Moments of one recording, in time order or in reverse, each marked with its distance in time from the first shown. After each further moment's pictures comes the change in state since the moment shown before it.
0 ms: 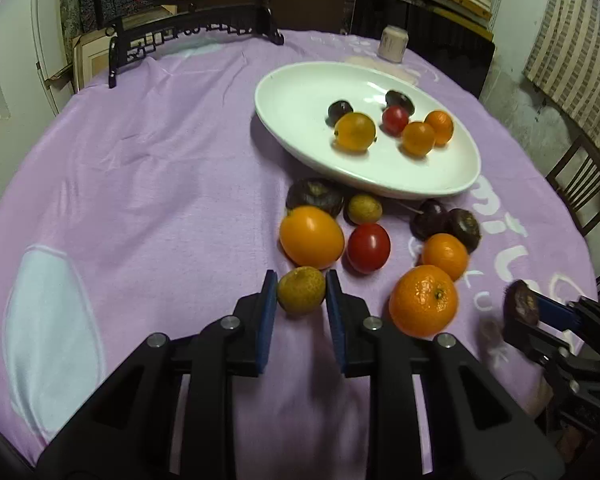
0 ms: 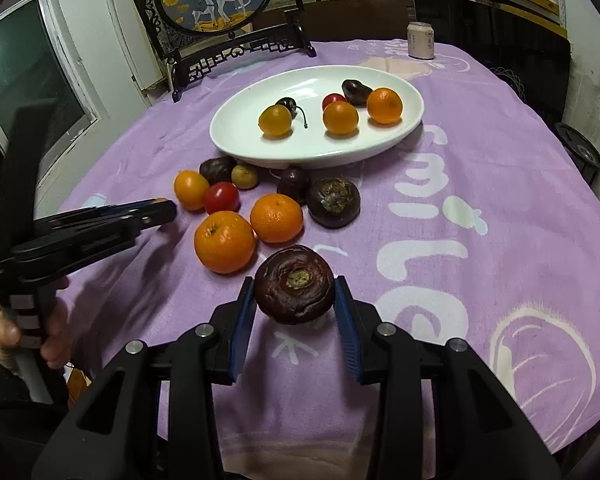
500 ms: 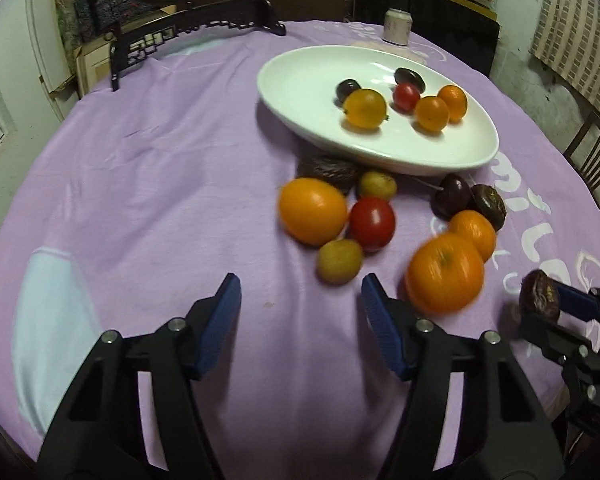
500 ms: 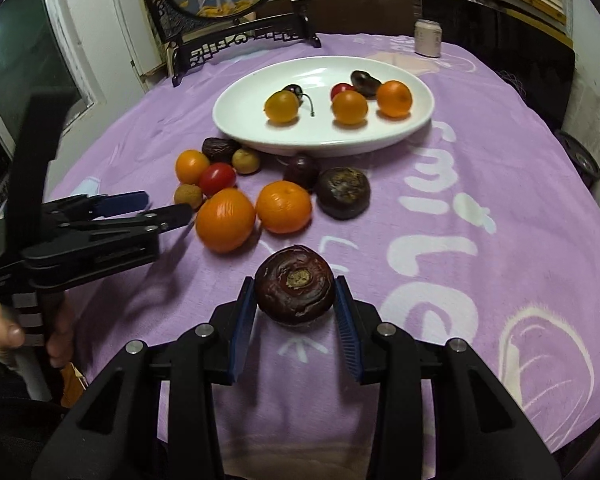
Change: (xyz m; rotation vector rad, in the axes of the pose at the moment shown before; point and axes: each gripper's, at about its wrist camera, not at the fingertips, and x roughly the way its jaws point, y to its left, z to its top) left arm 0.023 -0.007 -0.003 0.065 0.033 0.081; right arm 0.009 0.007 -0.004 -0.032 0.031 -0.032
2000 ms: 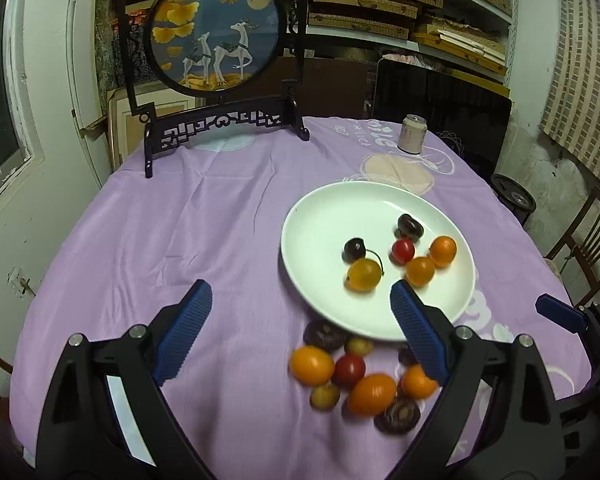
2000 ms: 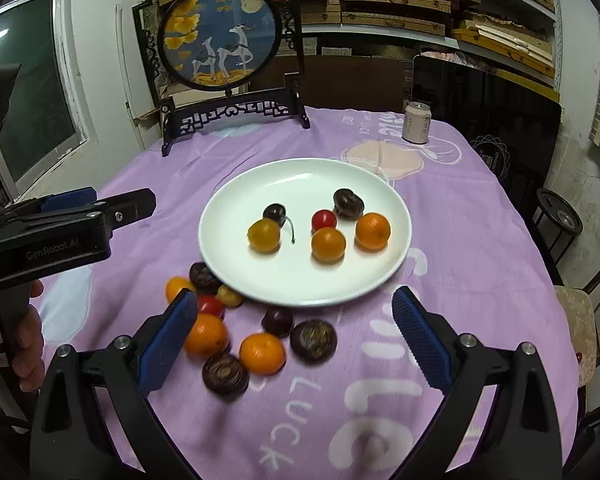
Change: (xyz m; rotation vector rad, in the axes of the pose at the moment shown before) left arm -0.081 0.006 0.077 -0.099 -0.249 0.045; right arm -0.031 -0.001 0.083 -0.066 -0.193 -0.079
